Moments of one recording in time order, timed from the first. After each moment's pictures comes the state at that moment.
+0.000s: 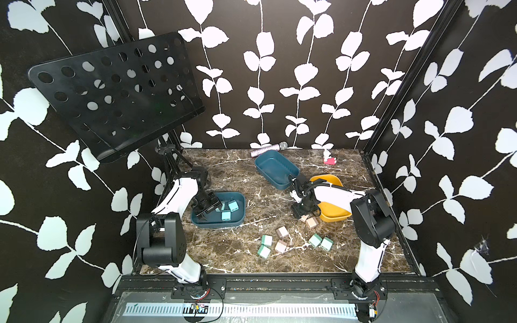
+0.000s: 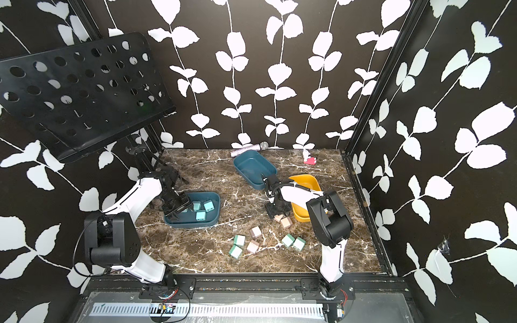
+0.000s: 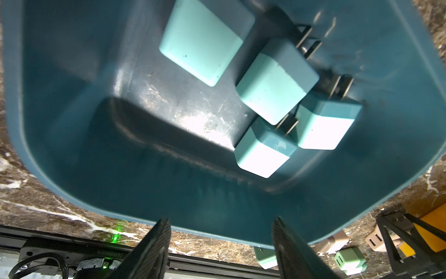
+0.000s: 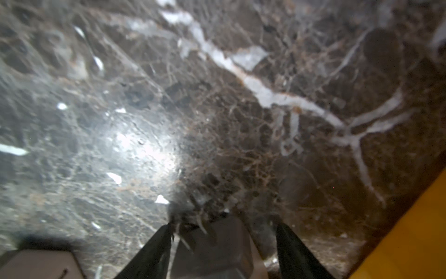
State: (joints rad) left arm -0.03 1.57 1.19 -1.18 0.19 -0.58; right arm 0.54 1.88 1.23 -0.76 -0.07 0.09
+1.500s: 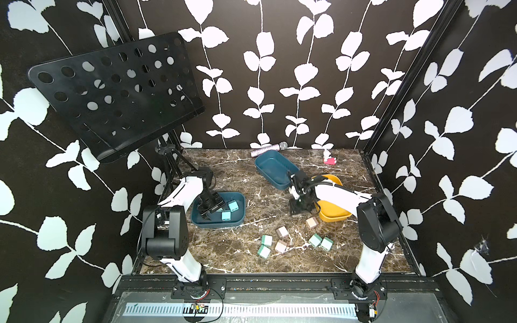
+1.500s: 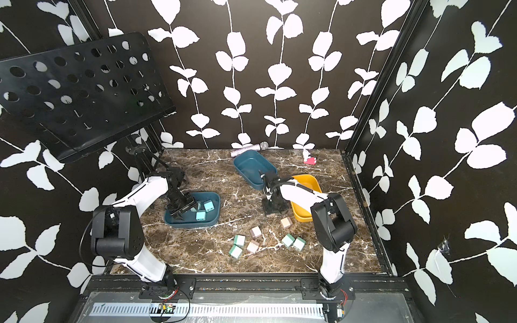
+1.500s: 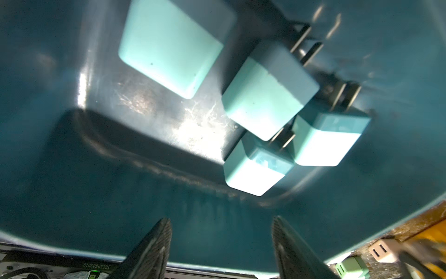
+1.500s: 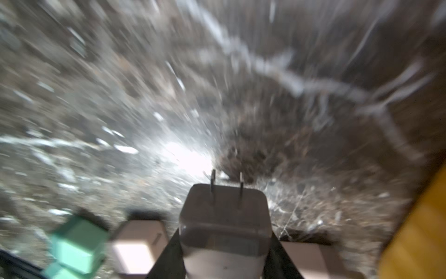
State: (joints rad) left arm -0.08 1.65 1.19 -1.12 0.19 -0.63; right arm 0.55 1.84 1.39 -0.89 -0.16 0.26
